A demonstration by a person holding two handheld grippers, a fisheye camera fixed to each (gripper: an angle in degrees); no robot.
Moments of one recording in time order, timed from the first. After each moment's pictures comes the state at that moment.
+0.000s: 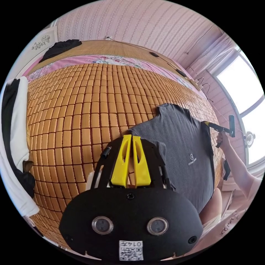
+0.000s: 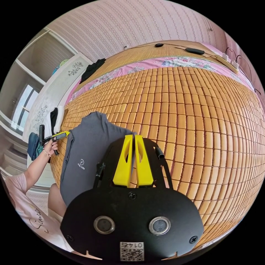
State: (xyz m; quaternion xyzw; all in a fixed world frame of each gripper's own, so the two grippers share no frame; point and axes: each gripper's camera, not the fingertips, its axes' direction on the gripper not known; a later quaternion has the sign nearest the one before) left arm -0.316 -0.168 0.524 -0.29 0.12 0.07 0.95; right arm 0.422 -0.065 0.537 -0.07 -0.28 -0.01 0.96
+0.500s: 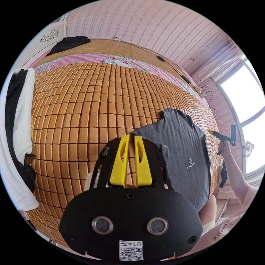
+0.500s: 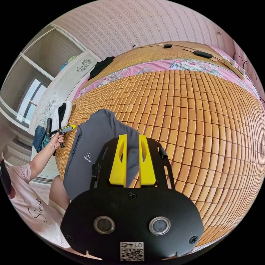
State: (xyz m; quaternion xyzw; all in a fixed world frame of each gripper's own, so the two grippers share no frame) left arm -0.349 -0.174 0.516 -0.28 0.12 0.02 0.95; right arm 0.438 -0.071 0.540 -0.07 -0.31 -0.04 0.95
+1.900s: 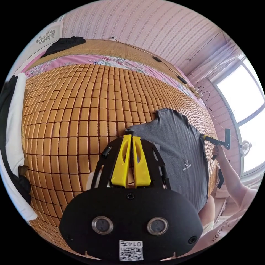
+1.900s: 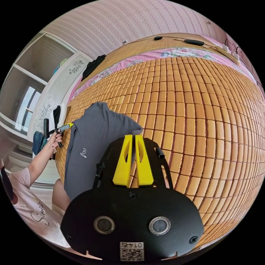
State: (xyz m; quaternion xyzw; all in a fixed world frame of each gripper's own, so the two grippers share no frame) left arm -0.370 -0.156 0.524 -0.28 0.14 0.02 0.95; right arm 0.454 -0.064 0.568 -0.10 -0.32 -0.01 0.94
